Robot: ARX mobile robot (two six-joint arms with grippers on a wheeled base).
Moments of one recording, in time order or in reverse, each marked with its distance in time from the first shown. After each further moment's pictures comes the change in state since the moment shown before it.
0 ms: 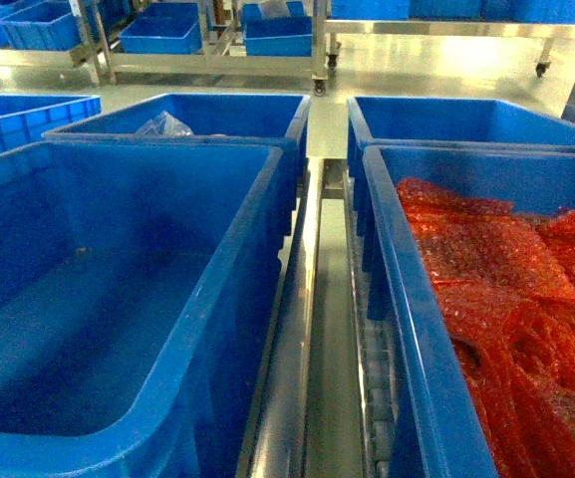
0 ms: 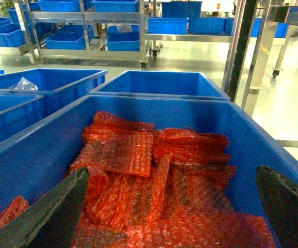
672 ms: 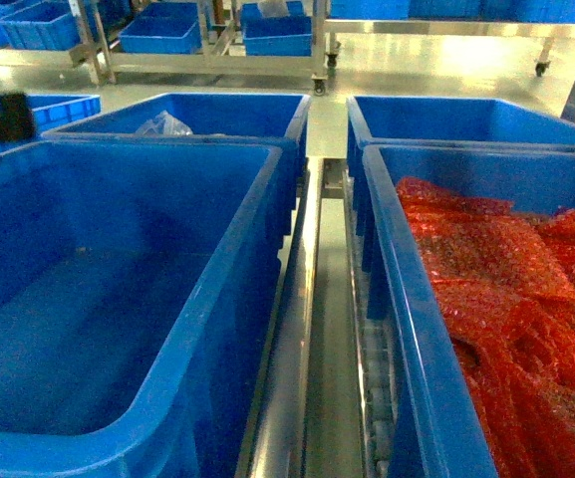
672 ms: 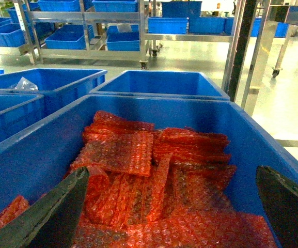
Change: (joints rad) left arm -0.174 0.844 0.277 0.422 -0.097 0.007; right arm 0.000 0.000 0.000 0.000 0.000 0.000
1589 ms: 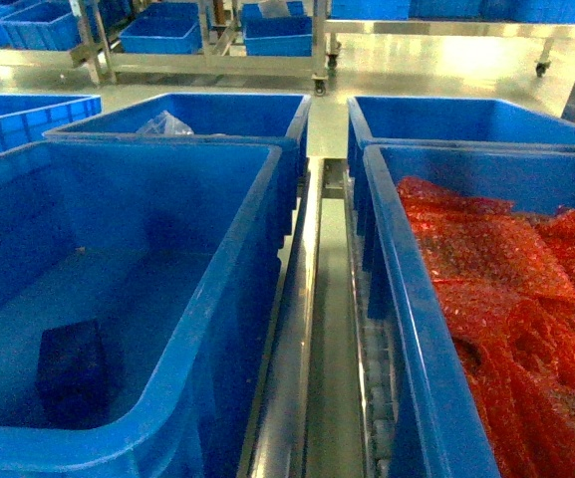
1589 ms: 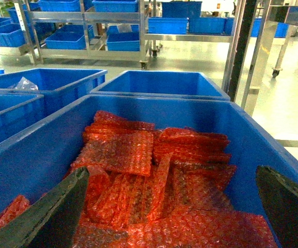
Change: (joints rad) left arm 0.161 -0.412 -0.311 0.095 0.266 0.011; right arm 0.000 0.000 0.000 0.000 0.000 0.000
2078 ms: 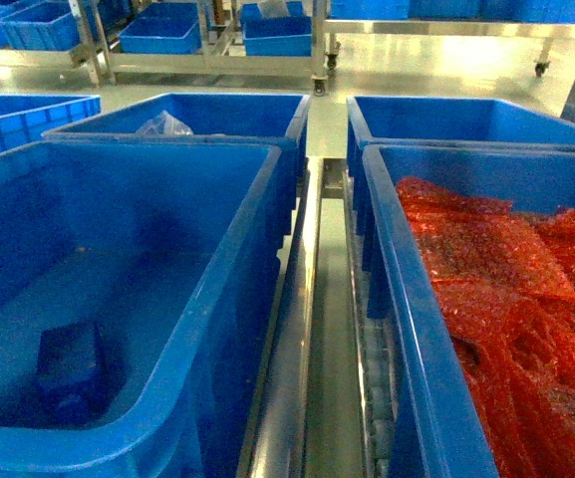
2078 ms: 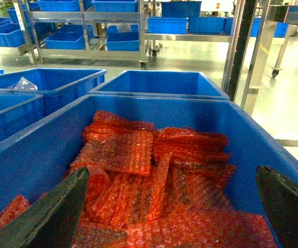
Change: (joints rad) left arm 0.203 -0.271 -0.116 -0.161 0.195 0.000; right arm 0.000 0.000 0.000 0.000 0.000 0.000
